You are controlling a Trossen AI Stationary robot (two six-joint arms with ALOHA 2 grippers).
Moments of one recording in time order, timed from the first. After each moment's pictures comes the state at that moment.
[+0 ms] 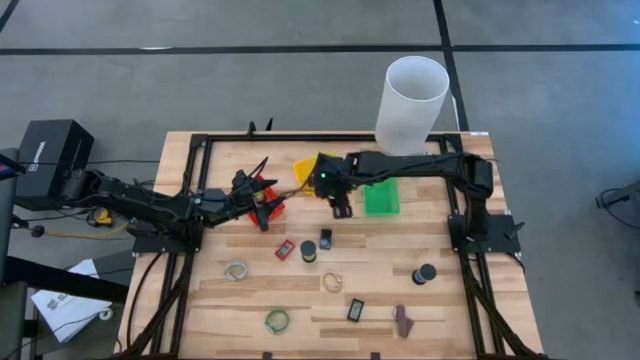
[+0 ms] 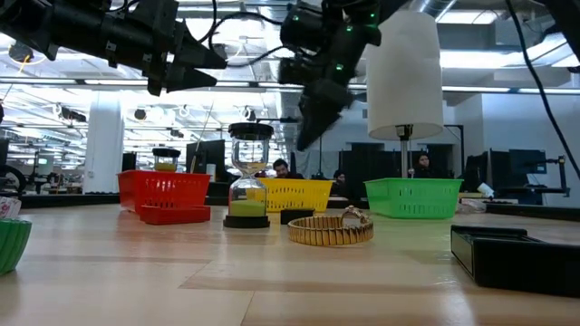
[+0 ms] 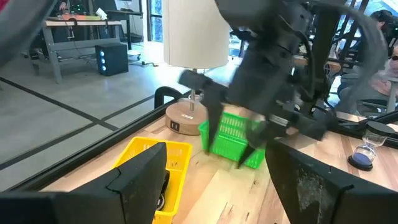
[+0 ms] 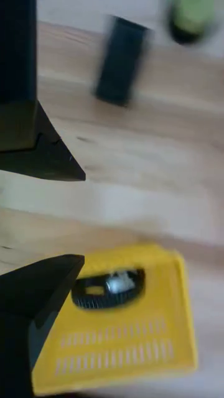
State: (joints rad) left arm -0.08 0.98 0.33 0.56 -0.57 -0.15; right arm -0.18 1.93 1.55 -0.77 0.05 -0.42
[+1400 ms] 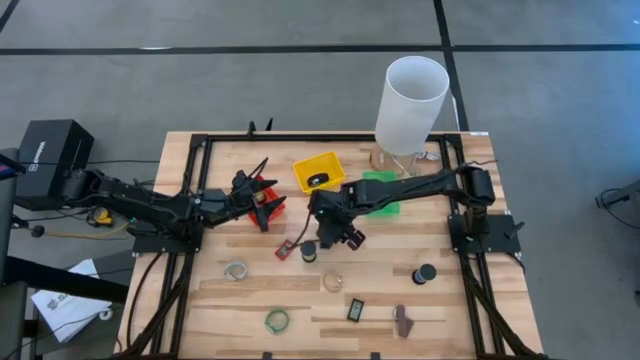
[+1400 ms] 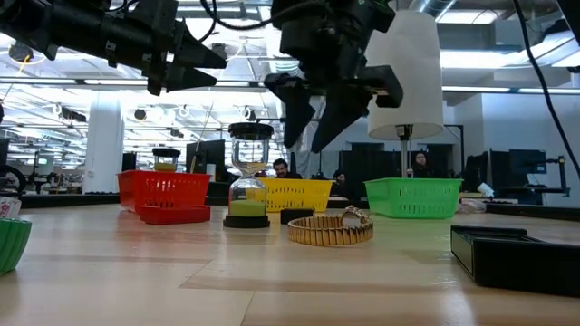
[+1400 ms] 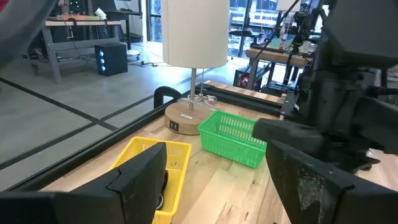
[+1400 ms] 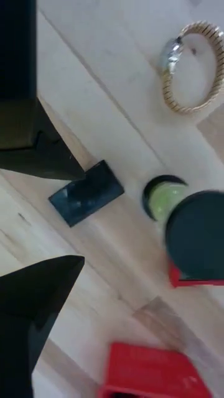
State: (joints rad) left arm -0.08 0.98 0.33 0.56 -0.57 -0.15; right arm 0.02 1.95 1.52 -0.73 -0.12 -0.87
